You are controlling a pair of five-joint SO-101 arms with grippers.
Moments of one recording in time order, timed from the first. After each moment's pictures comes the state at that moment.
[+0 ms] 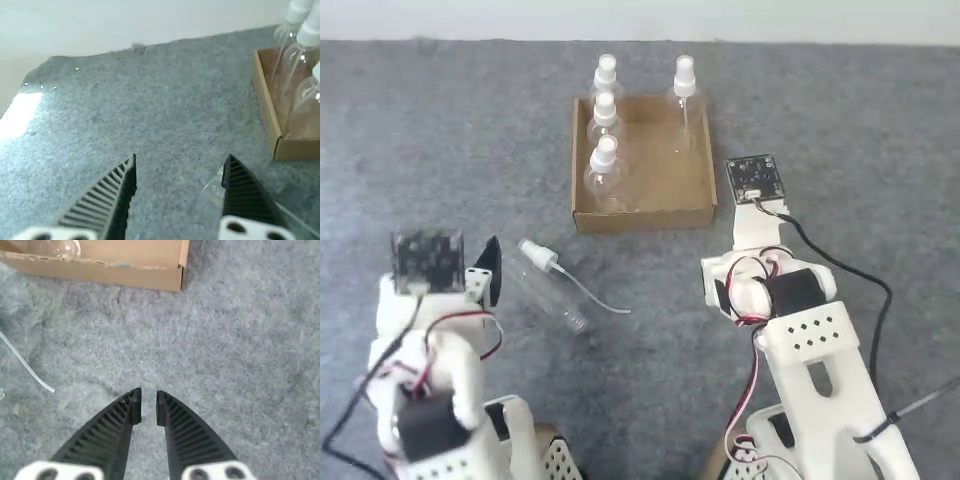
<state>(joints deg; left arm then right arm) -24.4 -87.5 62.0 67.7 -13.1 -20.0 -42.8 48.4 65.3 -7.8</state>
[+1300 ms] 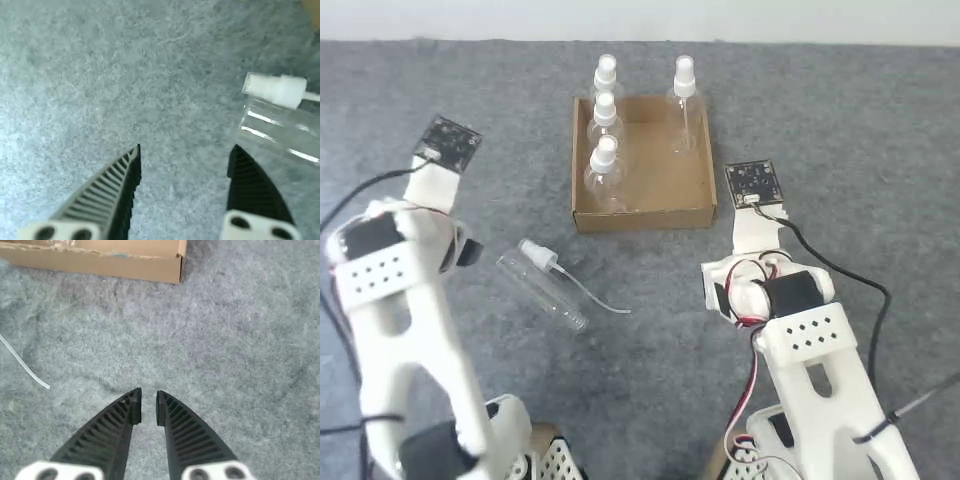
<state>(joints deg) -29.1 -23.1 31.3 70.1 -39.0 -20.0 -42.8 50.4 64.6 -7.8</state>
